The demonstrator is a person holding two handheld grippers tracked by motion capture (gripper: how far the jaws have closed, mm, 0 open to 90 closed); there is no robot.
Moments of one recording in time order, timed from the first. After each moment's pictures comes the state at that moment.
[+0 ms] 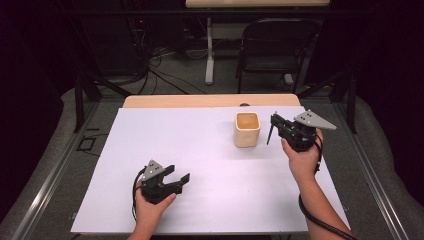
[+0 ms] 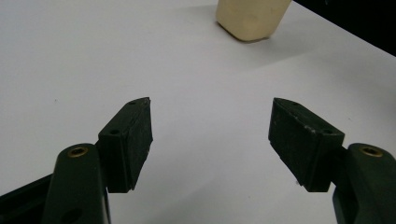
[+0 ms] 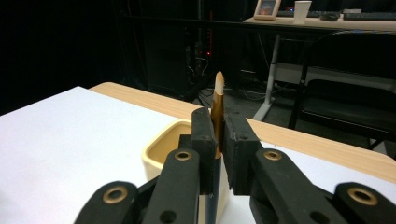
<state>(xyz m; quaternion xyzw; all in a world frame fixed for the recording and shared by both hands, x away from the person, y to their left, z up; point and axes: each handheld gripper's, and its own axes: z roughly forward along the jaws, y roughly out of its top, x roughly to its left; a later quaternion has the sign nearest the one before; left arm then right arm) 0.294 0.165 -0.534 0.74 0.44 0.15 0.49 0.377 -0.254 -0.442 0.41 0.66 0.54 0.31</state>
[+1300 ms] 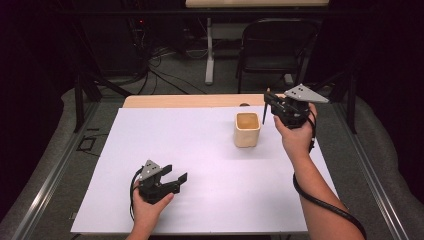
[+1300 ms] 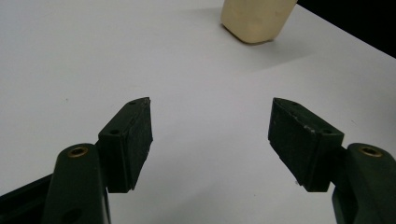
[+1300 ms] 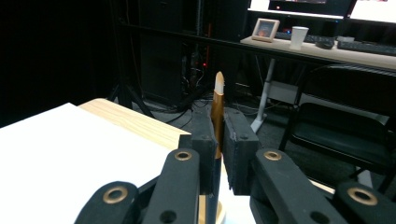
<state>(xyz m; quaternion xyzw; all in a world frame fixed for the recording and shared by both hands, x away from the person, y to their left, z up) 0.294 0.170 -0.533 0.74 0.44 0.15 0.49 0.409 -0.226 -0.389 0.38 0.67 0.54 0.34</state>
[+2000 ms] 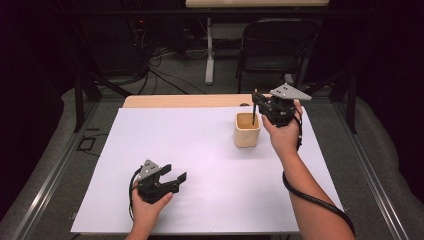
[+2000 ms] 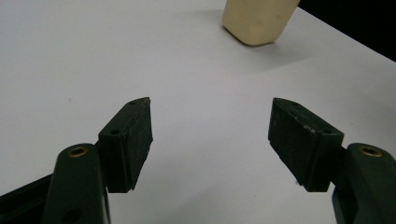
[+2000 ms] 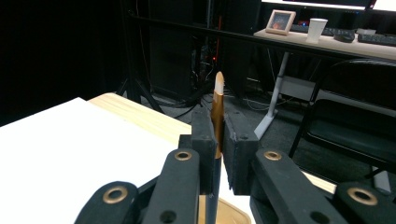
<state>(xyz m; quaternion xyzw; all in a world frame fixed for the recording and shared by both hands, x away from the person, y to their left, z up) 0.295 0.173 -0.532 0.73 0.45 0.15 0.49 0.424 -0.201 -0.399 0.38 0.68 0.53 0.32</state>
